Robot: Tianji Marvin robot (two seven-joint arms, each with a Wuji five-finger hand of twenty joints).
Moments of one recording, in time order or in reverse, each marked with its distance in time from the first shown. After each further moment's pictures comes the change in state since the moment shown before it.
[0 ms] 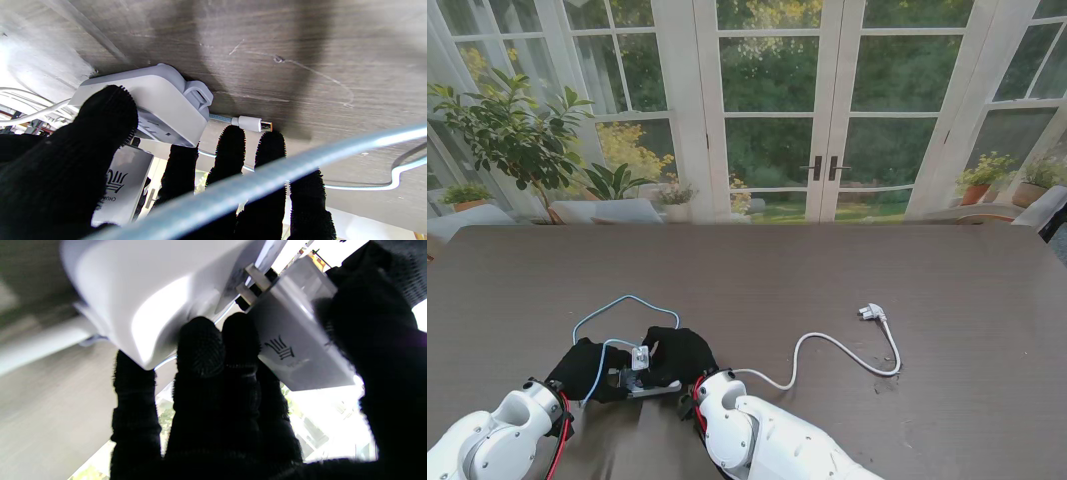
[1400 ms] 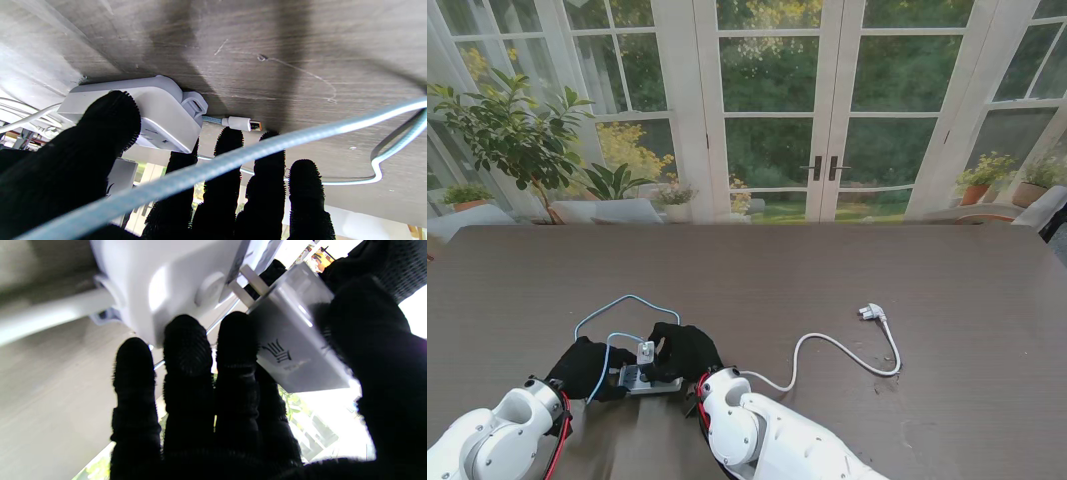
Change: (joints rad) left arm 0.001 0.005 0.003 -0.019 0.039 0.038 -0.017; right arm -0.021 0.048 0.022 -0.105 0.016 0.081 0.038; left_hand -0.010 0.012 0.045 0.001 -0.061 0.005 -0.047 -0.045 -0.003 -0.019 -0.035 -0.064 -0.007 -0.004 -0.014 -0.012 -0.015 -0.014 0.000 0.000; right_hand -0.001 0.046 0.001 0.009 -0.037 0.029 0.000 0.061 0.014 0.011 0.012 -0.024 0.000 0.087 -0.016 0.000 0.006 0.000 0.000 0.000
